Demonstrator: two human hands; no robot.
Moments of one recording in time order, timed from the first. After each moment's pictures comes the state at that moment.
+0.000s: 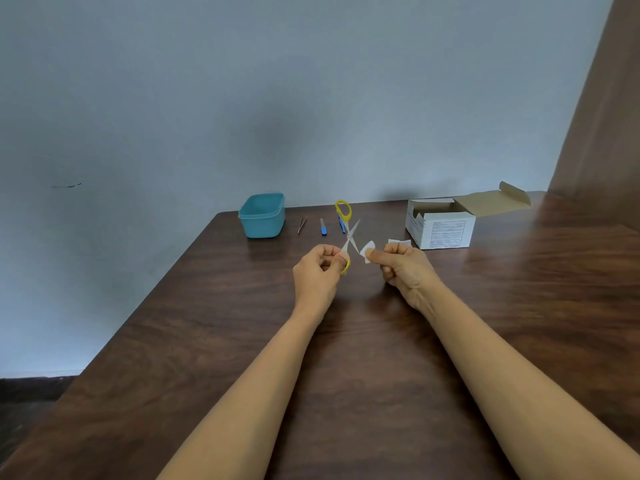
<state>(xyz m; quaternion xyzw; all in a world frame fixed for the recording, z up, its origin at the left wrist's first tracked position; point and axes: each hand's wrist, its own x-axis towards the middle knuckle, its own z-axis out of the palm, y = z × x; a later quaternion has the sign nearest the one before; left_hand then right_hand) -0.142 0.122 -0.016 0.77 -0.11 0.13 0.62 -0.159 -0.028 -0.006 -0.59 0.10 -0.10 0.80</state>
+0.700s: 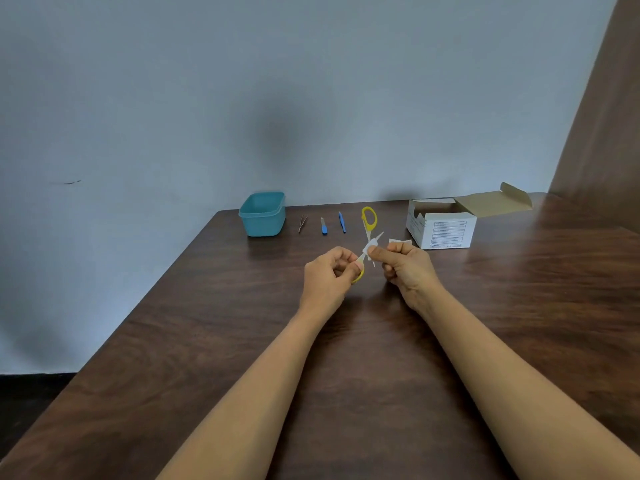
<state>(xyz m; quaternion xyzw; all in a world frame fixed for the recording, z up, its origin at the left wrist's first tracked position) -0.147 0.120 -0.017 0.80 -0.20 0.12 0.55 -0.158 -0.028 -0.011 -0.58 0.10 -0.13 0.80</state>
